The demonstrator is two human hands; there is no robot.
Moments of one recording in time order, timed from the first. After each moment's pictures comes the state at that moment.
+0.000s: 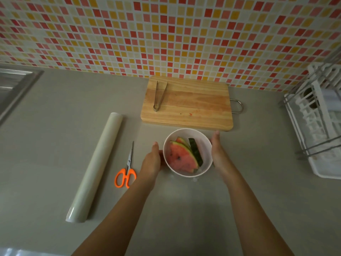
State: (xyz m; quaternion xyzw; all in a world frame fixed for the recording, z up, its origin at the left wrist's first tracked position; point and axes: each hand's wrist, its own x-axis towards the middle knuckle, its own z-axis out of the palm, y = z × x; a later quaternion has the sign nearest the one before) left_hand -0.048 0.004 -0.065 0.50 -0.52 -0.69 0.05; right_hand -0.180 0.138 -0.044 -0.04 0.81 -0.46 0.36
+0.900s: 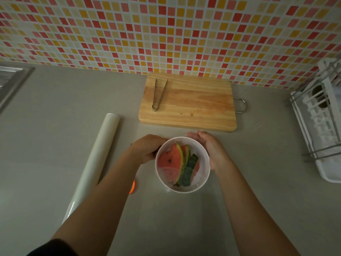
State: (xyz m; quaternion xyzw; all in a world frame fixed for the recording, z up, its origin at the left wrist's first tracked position) left_hand -0.088 -0.058 -0.045 0.41 -0.54 -0.72 -0.15; right_hand -0.202 0.097 -0.064 0.10 0.60 -0.65 0.46
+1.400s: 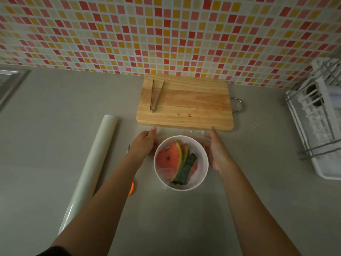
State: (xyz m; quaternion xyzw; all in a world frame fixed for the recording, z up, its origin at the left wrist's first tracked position) left_hand -0.083 -0.059 -0.060 0.45 -0.67 -0.60 0.01; right_hand -0.205 0.112 -0.061 0.08 0.68 -0.60 0.42
